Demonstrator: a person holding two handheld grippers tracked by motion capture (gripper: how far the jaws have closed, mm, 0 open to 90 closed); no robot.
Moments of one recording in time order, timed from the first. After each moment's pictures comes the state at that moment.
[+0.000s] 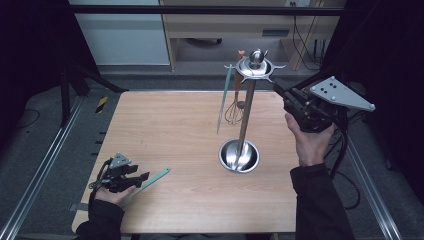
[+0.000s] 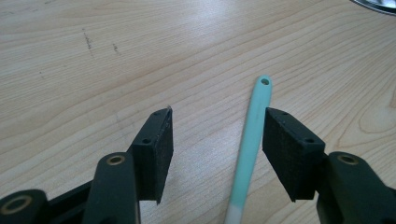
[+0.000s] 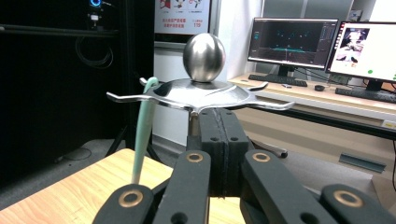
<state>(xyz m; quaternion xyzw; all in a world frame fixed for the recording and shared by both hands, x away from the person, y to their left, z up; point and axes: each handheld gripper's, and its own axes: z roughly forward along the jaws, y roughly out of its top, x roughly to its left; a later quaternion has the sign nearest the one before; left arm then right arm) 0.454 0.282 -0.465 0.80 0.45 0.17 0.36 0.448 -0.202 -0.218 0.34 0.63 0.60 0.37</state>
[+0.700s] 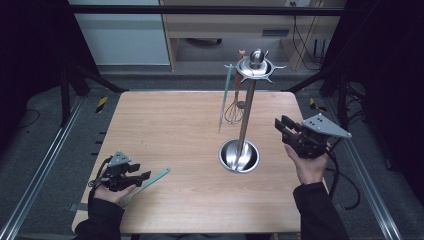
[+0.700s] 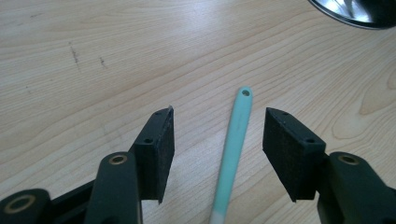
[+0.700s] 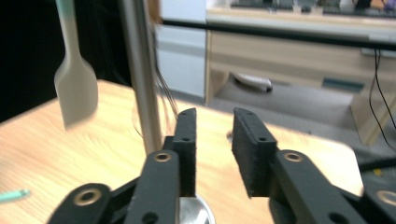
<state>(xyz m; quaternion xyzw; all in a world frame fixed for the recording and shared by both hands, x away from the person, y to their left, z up) 0.455 0.279 -0.454 0.80 0.44 0.16 0.38 0.456 -0.233 -0.323 0.42 0.66 0.52 0.34</state>
